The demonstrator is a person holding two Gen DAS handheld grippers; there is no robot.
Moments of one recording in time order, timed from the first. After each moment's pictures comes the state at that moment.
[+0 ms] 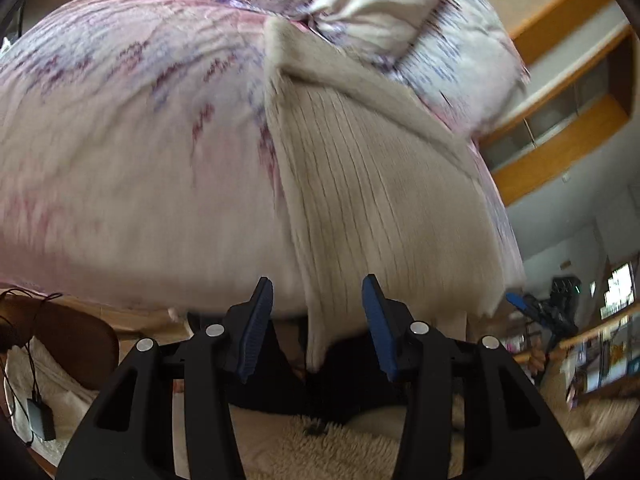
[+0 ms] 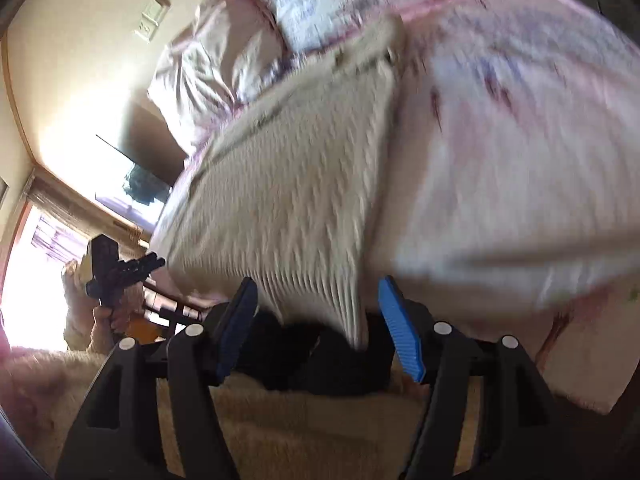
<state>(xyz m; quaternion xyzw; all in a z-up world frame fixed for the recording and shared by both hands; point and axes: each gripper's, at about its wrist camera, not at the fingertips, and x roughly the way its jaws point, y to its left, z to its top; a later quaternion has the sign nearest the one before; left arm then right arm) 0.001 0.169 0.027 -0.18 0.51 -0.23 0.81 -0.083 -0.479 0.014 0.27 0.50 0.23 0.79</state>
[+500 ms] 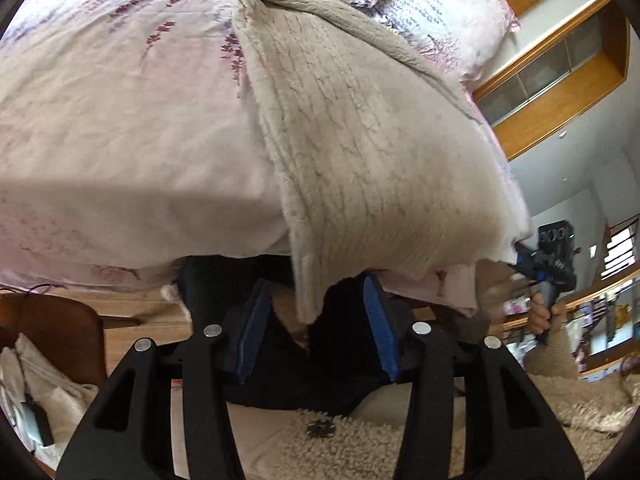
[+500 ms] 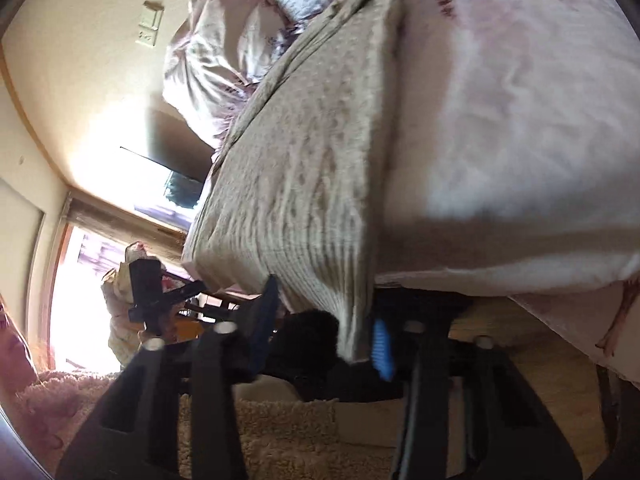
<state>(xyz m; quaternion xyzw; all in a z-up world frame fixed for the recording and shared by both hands) -0.009 0.139 -0.014 -0.15 0.54 -0.27 0.78 -0.066 -0.452 -0.029 0.34 0.50 0.30 0.74</state>
